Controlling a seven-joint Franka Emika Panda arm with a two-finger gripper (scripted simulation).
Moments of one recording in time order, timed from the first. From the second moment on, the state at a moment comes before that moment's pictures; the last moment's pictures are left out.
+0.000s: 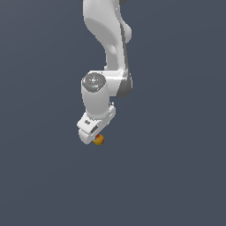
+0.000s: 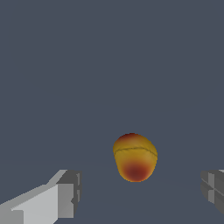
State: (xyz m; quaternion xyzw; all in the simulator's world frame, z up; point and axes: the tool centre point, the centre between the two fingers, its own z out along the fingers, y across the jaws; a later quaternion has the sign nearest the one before) arm 0.027 -0.060 0.119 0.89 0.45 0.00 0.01
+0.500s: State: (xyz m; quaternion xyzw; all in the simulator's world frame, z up) arm 0.028 -0.073 0.096 0.84 0.54 0.00 0.00
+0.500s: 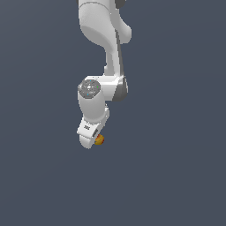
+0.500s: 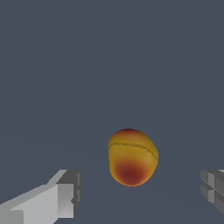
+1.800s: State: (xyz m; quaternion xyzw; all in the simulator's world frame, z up) arm 0.026 -0.080 0.043 0.81 0.59 0.00 0.00
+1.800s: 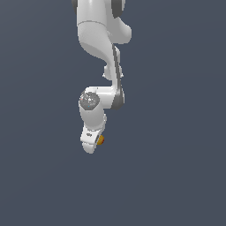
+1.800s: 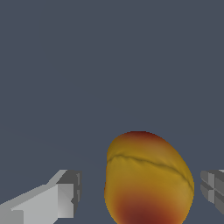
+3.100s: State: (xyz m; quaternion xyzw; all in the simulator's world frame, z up) arm 0.034 -0.077 0.068 0.81 0.59 0.00 0.00
